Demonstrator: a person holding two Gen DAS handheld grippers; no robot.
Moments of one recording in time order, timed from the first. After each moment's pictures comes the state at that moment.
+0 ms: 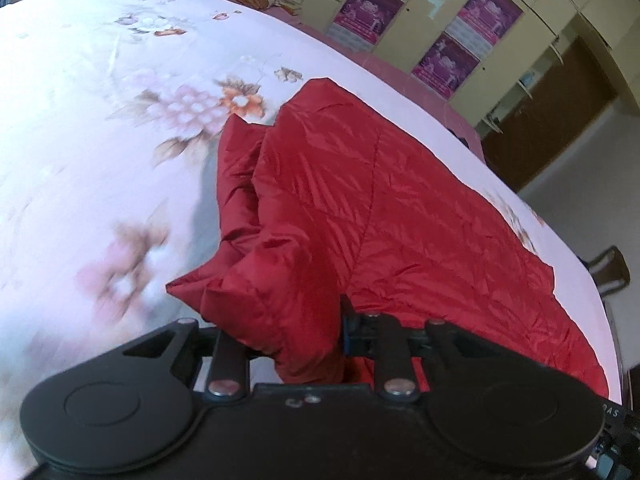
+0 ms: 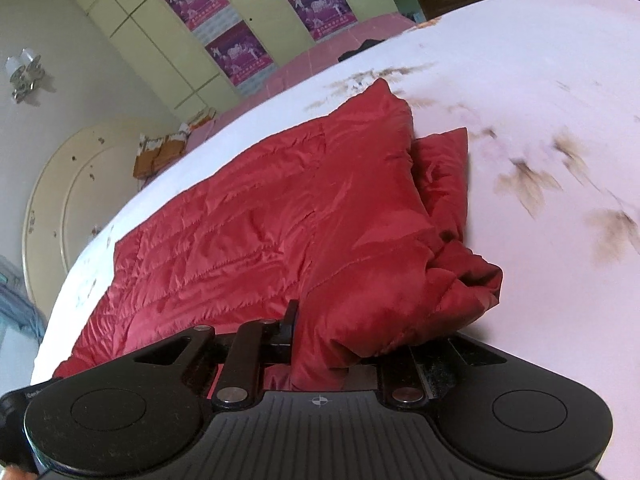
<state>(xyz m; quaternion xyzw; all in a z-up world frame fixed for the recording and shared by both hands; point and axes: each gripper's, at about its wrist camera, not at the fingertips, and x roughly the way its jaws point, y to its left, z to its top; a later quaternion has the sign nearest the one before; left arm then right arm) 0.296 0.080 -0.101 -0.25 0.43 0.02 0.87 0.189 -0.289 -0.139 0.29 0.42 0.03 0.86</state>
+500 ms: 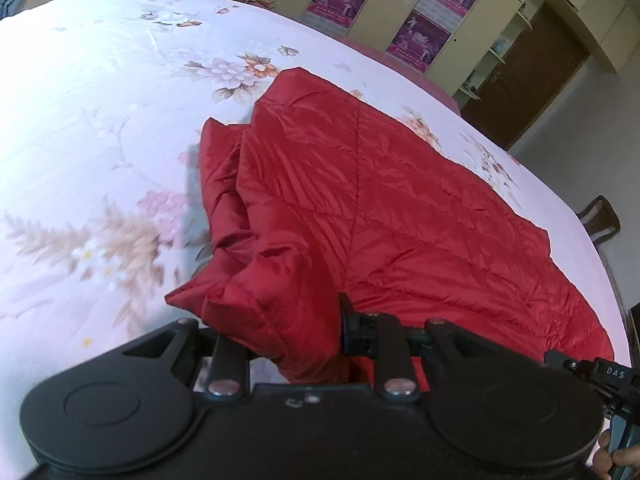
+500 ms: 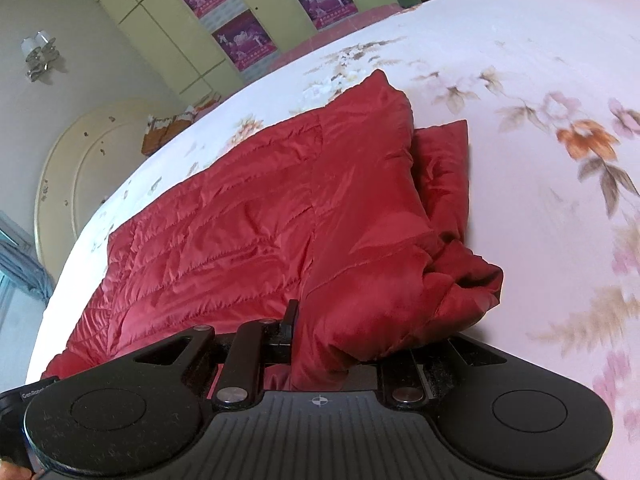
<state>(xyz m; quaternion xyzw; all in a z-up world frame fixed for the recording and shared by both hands) 0.187 0.088 -0.090 -0.21 0.44 -0.02 0.87 0.133 -0.281 -0.130 0.28 0.43 0.04 0.86</state>
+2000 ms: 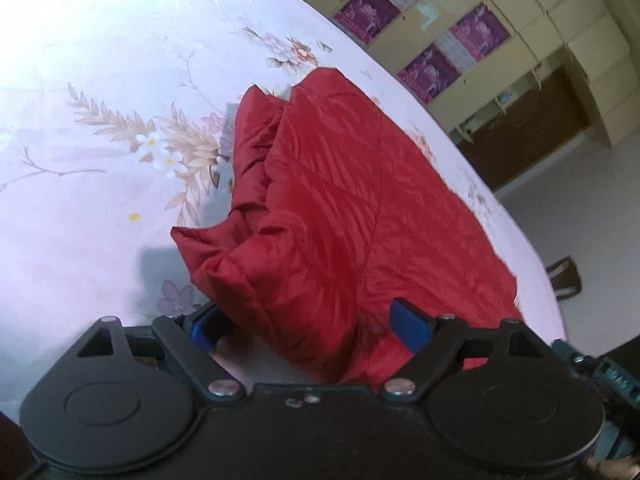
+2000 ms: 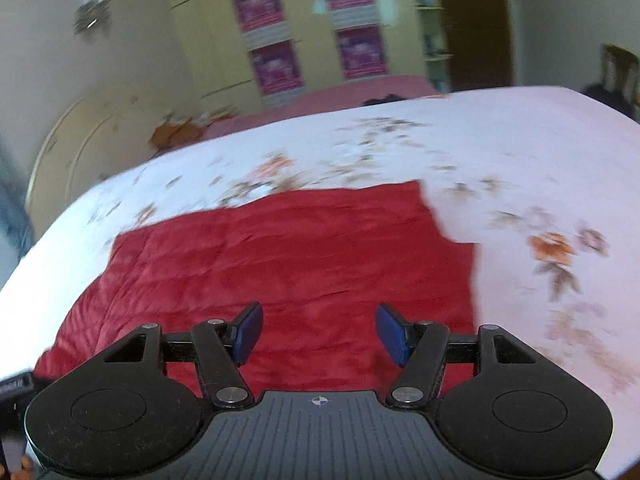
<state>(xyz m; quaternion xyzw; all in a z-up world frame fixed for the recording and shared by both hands) 0.141 0.115 -0.117 -0.34 0.41 -0.02 0.85 0.192 -0.234 -0.095 0.12 0.37 0.06 0.92</state>
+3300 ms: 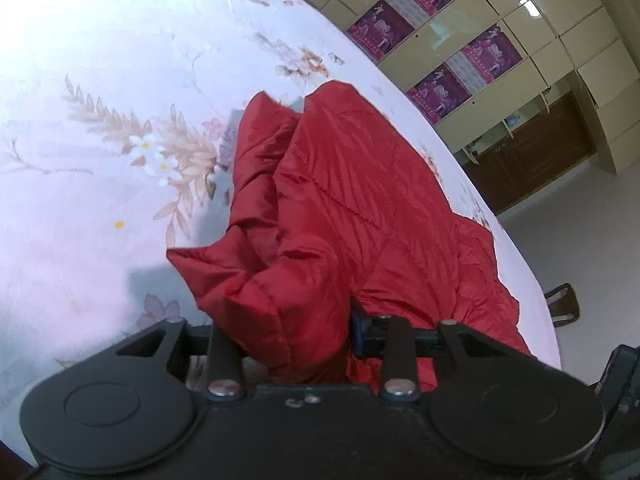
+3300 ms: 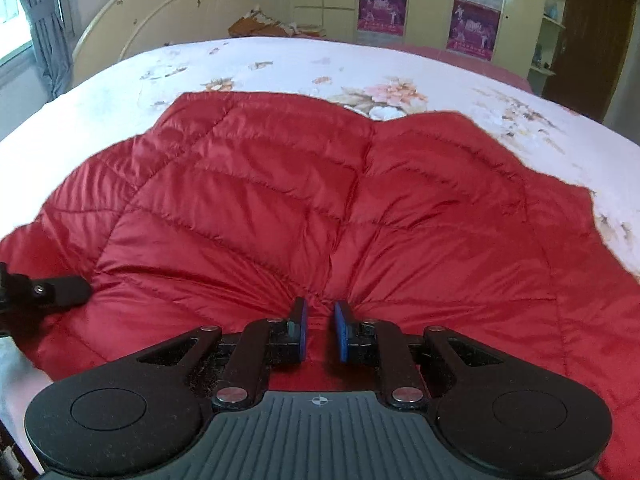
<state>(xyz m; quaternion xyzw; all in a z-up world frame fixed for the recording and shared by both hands) 0.155 0.112 -0.121 -0.35 0.39 0.00 0.85 0.252 -0.122 -0.180 -0.03 0.44 0.14 0.88</state>
